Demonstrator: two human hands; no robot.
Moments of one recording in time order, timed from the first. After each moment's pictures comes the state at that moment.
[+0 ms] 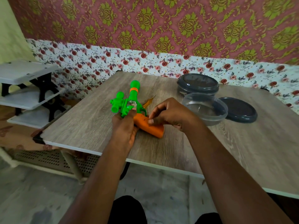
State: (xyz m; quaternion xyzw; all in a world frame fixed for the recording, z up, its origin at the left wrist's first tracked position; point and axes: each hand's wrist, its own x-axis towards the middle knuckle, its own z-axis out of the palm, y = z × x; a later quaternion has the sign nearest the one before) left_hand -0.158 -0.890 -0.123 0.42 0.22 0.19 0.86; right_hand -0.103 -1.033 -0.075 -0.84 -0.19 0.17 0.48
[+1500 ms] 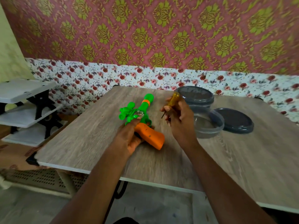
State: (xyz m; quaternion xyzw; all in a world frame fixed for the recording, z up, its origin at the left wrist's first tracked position) left_hand -0.118 -0.883 -0.129 0.42 0.17 0.06 0.89; right_hand -0.087 -1.048 -0.105 -0.69 -0.26 -0.21 0.64
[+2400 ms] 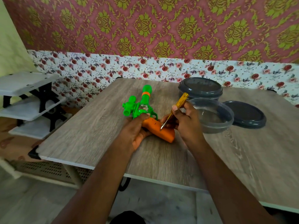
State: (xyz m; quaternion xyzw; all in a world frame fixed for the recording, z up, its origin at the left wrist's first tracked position) left_hand -0.108 -0.888 -0.139 0.48 0.15 0.07 0.86; right_hand -0.093 -1.048 -0.117 -0.65 -0.15 -0.05 0.75
